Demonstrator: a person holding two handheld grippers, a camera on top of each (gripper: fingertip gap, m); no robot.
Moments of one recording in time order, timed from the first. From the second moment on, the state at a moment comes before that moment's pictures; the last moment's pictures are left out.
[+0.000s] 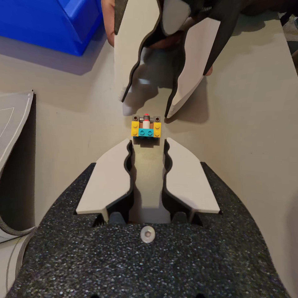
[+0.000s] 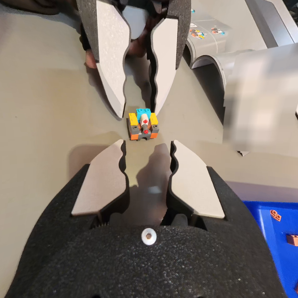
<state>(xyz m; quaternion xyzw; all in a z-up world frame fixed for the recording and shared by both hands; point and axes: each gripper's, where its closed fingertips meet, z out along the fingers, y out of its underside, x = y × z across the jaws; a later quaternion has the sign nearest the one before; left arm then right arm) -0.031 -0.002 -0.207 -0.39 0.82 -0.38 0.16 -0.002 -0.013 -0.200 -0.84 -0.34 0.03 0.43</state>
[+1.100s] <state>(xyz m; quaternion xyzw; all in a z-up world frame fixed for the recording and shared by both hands) -0.011 0.010 -0.172 -0.33 0.78 -0.43 0.32 0.012 -0.007 -0.170 -0.79 -0.31 0.06 0.53</state>
